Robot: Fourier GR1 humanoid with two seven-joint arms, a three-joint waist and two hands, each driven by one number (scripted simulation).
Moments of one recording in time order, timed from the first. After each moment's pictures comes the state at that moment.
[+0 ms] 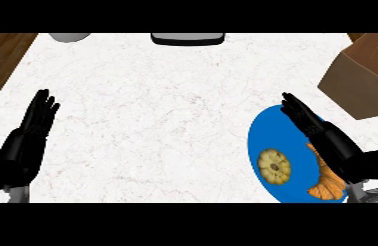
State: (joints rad) left arm 0.04 0.44 -0.04 -1.61 0.28 0.17 -0.08; right arm -0.07 -0.57 0.29 -1.66 -0.38 0.10 -0.02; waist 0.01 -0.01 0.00
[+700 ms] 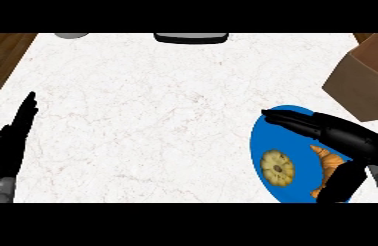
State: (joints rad) left arm -0.02 0.56 -0.05 -1.42 0.06 0.26 0.02; right arm -0.30 -0.83 0.43 -1.63 0.02 0.45 -0.35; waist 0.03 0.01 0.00
